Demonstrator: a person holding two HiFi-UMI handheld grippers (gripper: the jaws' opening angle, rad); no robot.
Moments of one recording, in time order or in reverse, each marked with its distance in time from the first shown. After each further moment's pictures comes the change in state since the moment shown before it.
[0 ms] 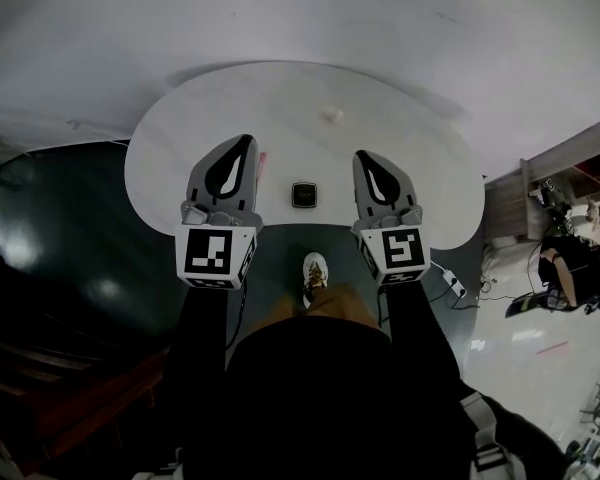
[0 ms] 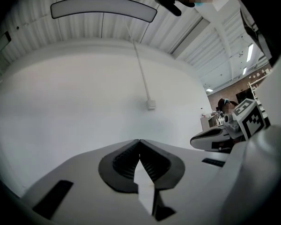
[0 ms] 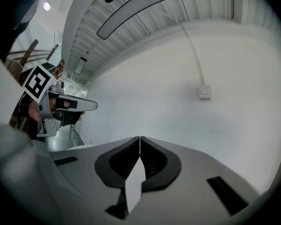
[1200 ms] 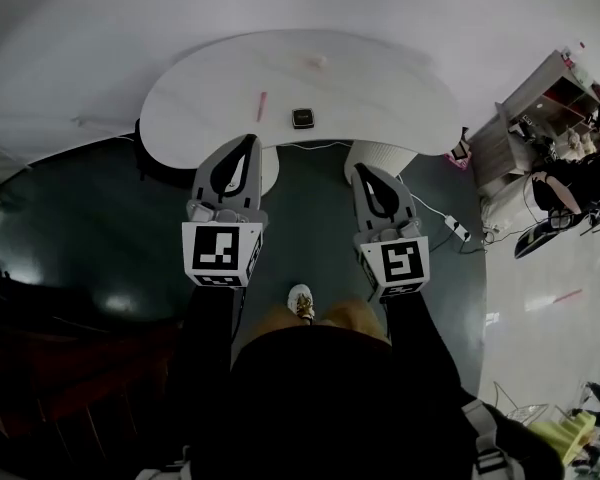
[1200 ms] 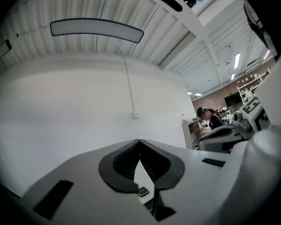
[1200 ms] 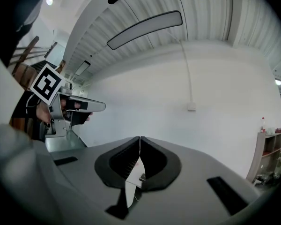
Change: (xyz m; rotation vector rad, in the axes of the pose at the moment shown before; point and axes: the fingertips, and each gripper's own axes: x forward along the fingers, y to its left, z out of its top) left arm -0.230 -0.087 0.040 0.025 -0.038 -0.085; right arm -0.243 0.149 0.023 -0.003 -0.018 -0.100
